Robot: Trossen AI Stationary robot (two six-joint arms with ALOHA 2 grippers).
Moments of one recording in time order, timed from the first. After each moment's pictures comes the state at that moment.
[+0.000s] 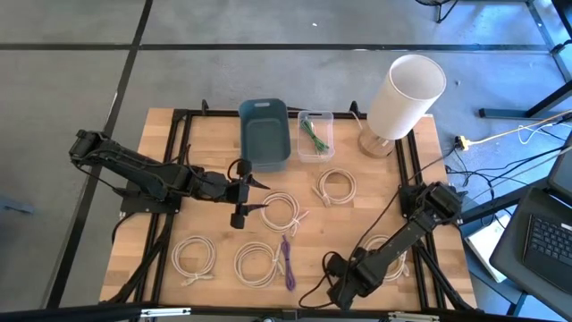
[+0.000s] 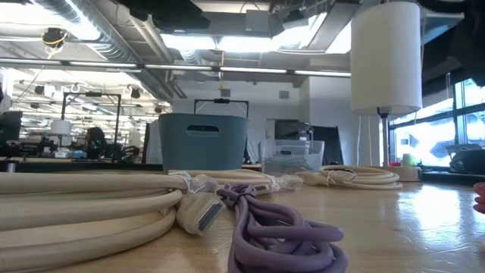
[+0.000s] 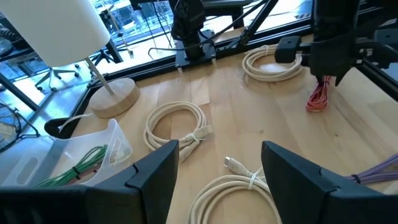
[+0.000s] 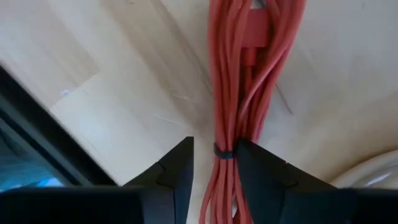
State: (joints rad) left arm -0.25 1.15 0.74 0.03 -0.30 0.15; right arm 0.79 2.03 1.38 -0.85 -0.09 1.35
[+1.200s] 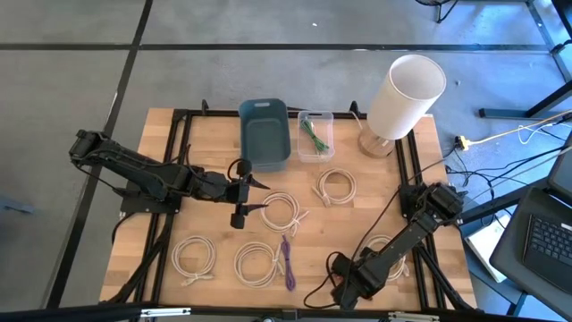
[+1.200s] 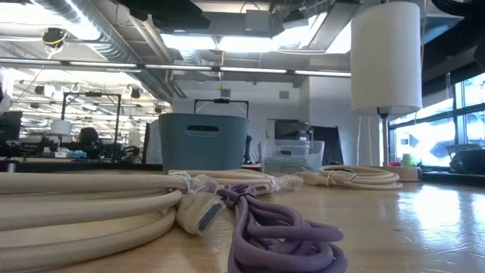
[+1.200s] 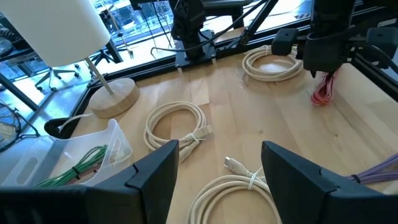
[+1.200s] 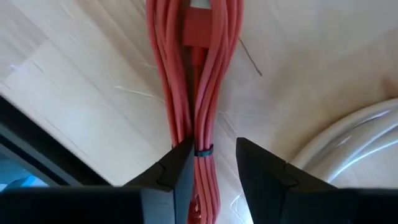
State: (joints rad) left arm -0.25 1.15 0.74 0.03 -0.30 0.15; right arm 0.80 2.02 1.38 -0.93 -0.13 1.41
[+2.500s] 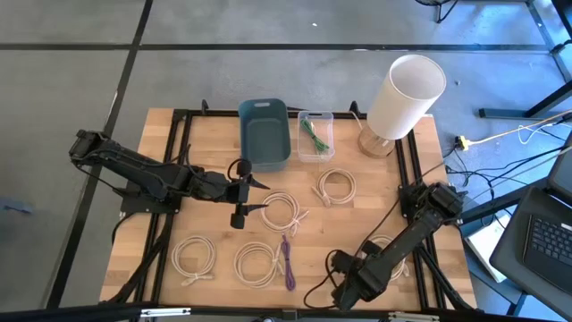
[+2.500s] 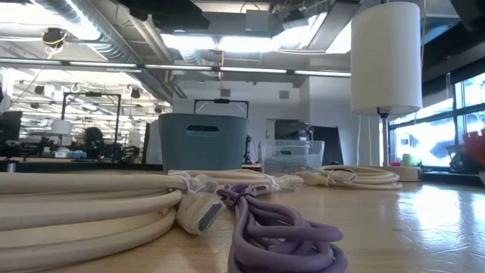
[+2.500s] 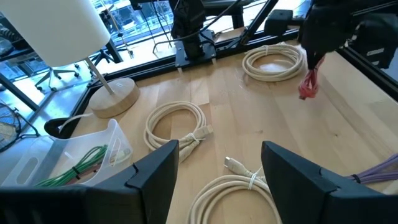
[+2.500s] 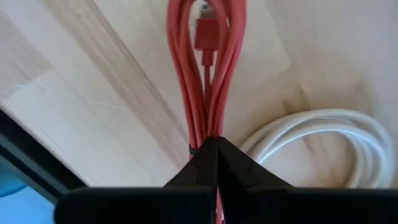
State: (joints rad) left arm -0.25 1.15 0.74 0.03 -0.30 0.15; right arm 0.80 2.02 1.54 -1.21 0.01 1.34
